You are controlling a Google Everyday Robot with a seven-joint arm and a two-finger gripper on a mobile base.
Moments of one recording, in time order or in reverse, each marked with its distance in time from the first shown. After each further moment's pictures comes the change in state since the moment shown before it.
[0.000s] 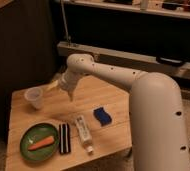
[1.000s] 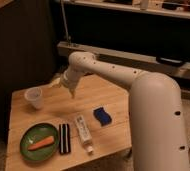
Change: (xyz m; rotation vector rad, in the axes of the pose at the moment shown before) arm 0.031 0.013 -0.020 -0.012 0.057 0.023
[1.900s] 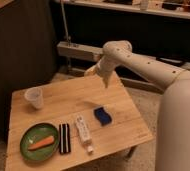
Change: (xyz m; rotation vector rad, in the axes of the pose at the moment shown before) arm 0.041 0.159 -0.141 -0.142 0.267 0.310
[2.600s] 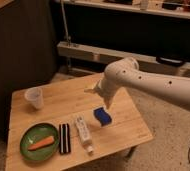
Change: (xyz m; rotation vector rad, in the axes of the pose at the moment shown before) arm -0.155 0.016 -0.031 0.002 -0.029 0.078
